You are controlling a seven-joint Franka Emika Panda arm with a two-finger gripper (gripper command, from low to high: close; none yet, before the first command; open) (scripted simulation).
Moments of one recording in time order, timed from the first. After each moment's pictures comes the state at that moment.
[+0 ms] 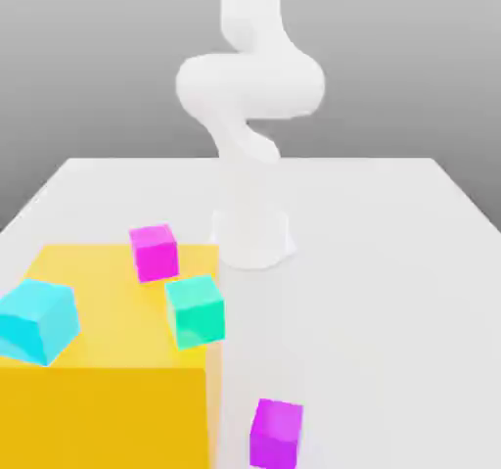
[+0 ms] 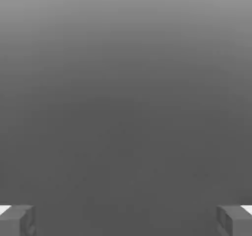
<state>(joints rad) 0.06 -0.72 -0.05 -2.31 0.02 2.33 0.70</state>
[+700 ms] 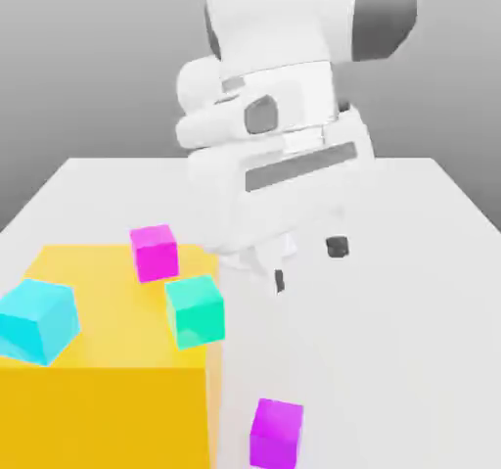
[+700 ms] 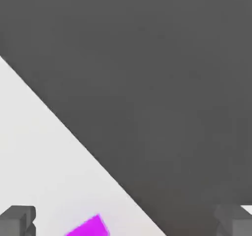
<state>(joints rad) 0.36 -0.07 -0.28 -2.43 0.23 2.57 -0.24</state>
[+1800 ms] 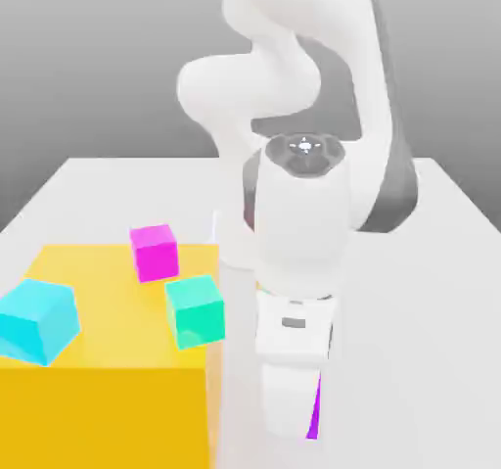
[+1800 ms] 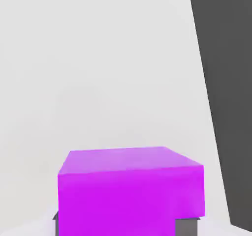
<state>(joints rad) 0.36 0.14 -0.23 -2.45 0.13 2.58 -0.62</state>
